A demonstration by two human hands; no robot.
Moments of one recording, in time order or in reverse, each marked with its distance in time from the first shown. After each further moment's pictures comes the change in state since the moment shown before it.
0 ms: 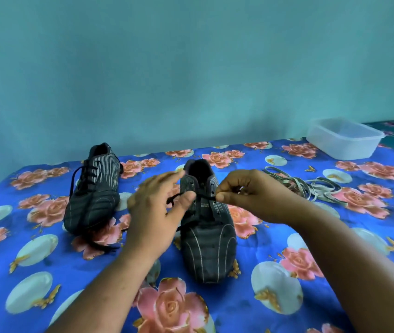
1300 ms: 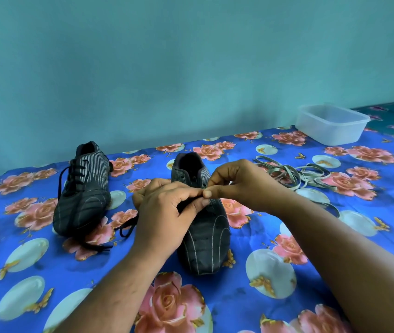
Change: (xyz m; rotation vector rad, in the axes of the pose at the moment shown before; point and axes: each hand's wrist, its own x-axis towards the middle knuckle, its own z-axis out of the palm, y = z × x) left_hand -0.006 0.028 0.010 -0.071 -0.048 0.099; right_hand 0.002 0.002 0.008 0.148 0.007 0.018
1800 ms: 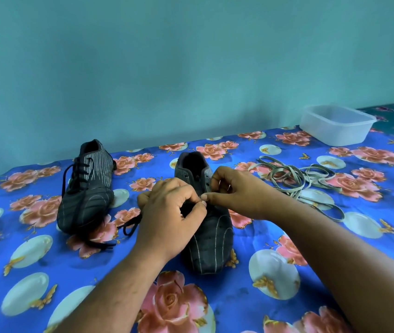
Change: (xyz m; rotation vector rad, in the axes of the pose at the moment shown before) left_hand -0.005 0.003 -0.001 0.061 -0.027 -0.106; right_hand 0.005 0.010 0.017 -0.234 0.012 0.147
